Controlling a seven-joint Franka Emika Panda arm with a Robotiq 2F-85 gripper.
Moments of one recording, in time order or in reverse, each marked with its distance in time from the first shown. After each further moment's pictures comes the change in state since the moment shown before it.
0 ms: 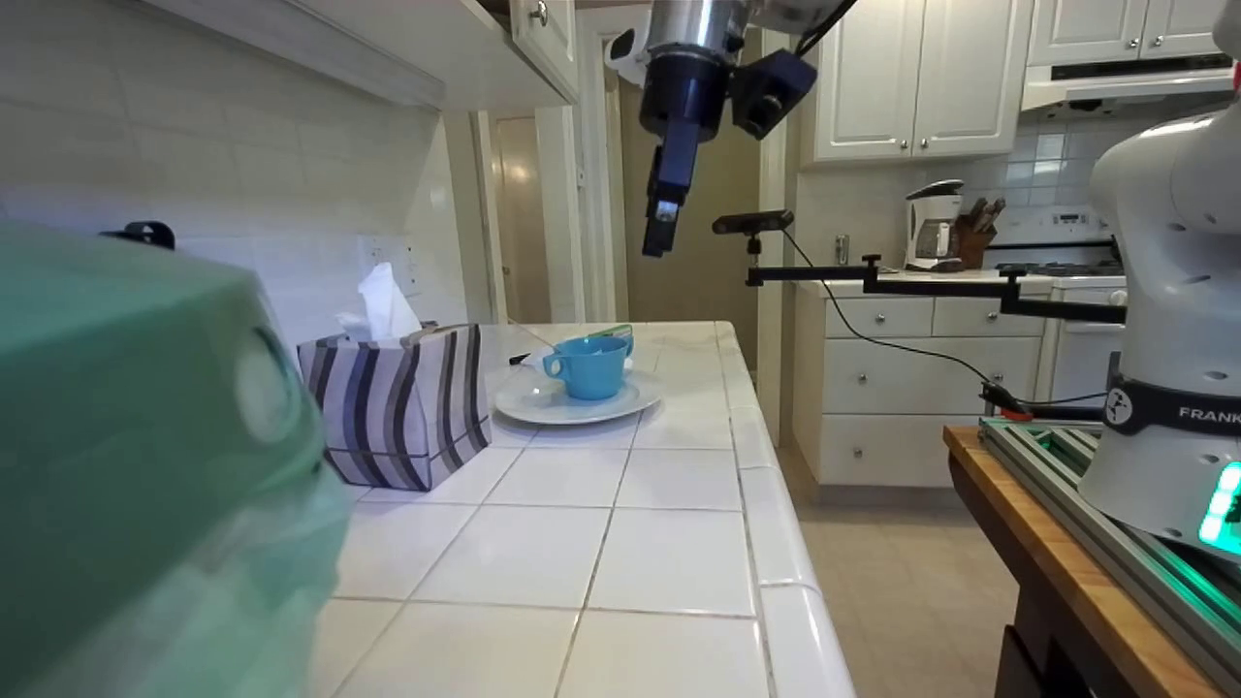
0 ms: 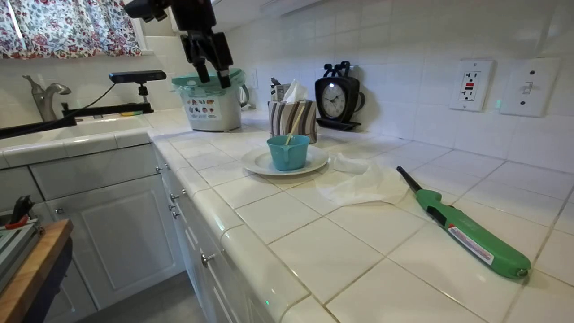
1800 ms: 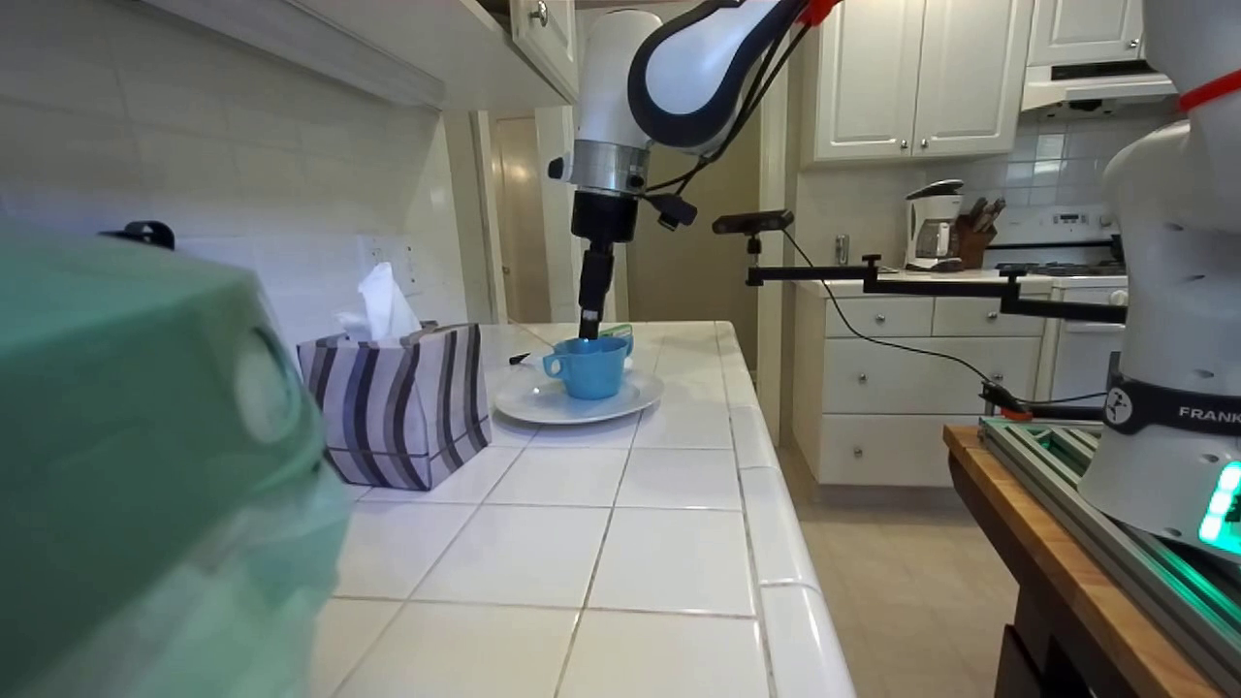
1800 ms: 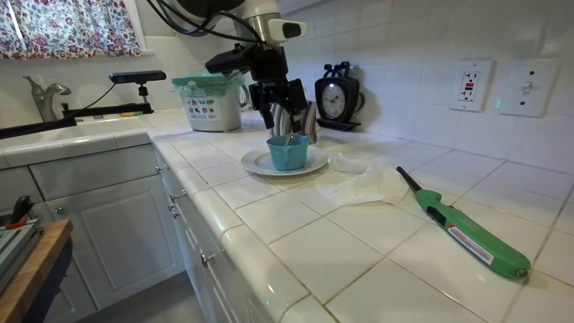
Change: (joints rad) arm -0.149 0.413 -0.017 0.247 -0.195 0.151 -0.021
